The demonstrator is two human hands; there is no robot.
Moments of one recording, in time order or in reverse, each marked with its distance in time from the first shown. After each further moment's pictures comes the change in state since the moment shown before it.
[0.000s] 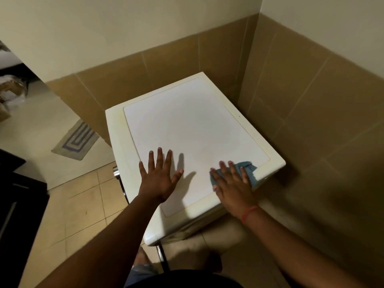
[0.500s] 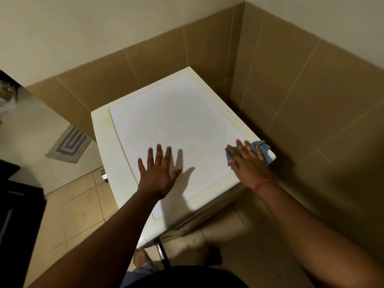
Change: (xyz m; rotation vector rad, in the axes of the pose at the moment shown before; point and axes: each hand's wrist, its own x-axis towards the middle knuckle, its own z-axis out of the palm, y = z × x) left_hand 0.019 0.032 0.006 0.037 -0.041 0.040; right_hand 0.034 0.093 -0.006 0.023 -0.007 0.148
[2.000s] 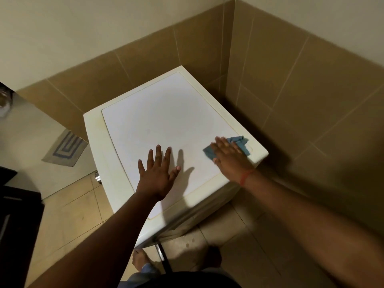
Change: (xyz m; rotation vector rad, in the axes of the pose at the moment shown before) left_hand -0.005 0.020 0.001 -0.030 0.001 0.034; right_hand 0.015 -0.018 -0.003 0.139 0.014 -0.209
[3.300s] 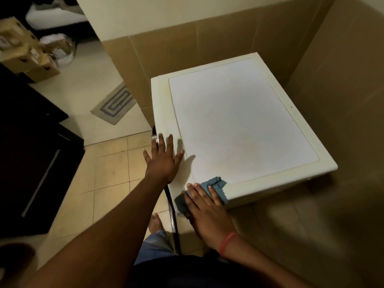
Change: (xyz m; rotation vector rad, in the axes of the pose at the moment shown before) left_hand -0.065 -0.130 -0.002 -0.179 0.047 -0.384; right_hand -0.098 -0.248 0.061 0.010 -0.086 -0.410
